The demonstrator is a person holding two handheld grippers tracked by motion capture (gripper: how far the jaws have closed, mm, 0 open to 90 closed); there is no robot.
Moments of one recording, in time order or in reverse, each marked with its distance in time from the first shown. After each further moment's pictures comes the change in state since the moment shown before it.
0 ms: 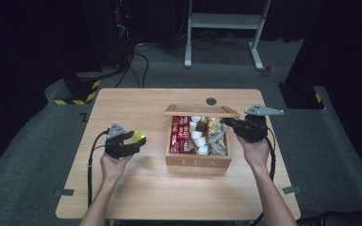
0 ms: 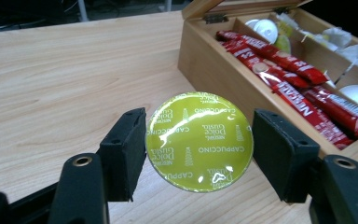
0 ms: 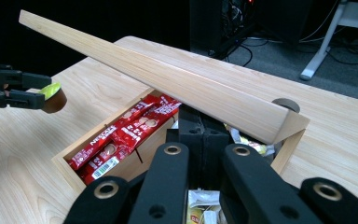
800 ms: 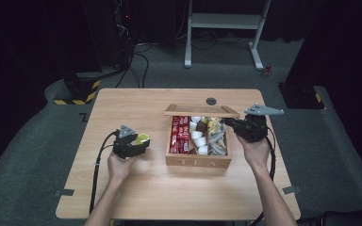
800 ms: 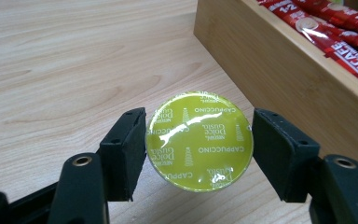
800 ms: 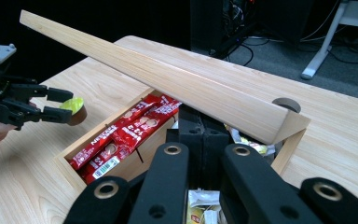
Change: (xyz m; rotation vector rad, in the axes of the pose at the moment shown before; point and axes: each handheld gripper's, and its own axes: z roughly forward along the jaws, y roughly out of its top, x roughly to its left) left arm -0.002 -0.012 0.035 0.106 0.062 0.015; right arm -0.001 0.001 0.000 0.003 0.004 0.000
